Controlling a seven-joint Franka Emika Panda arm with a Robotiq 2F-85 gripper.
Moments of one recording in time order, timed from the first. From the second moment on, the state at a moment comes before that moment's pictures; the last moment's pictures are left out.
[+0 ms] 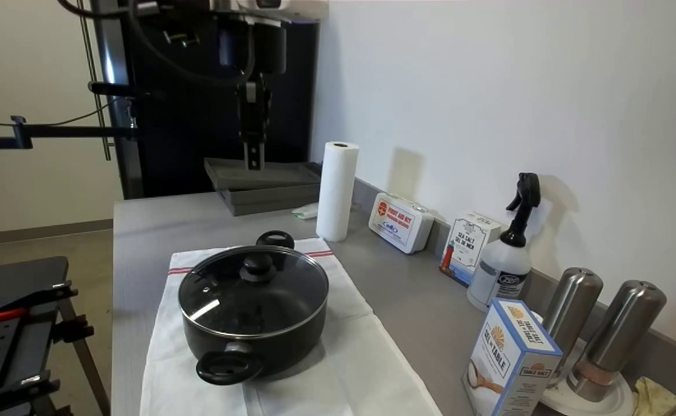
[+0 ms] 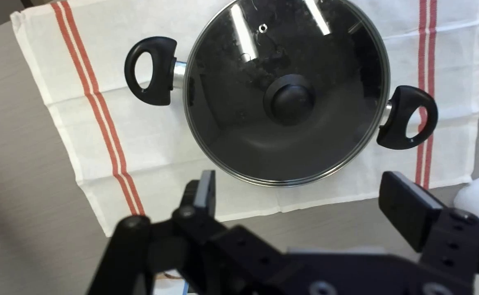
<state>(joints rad) -0.12 -0.18 -0.14 -2.27 -0.06 2.14 0.15</state>
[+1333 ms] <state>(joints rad) -0.11 0.13 -0.10 -2.26 0.00 2.37 0.32</state>
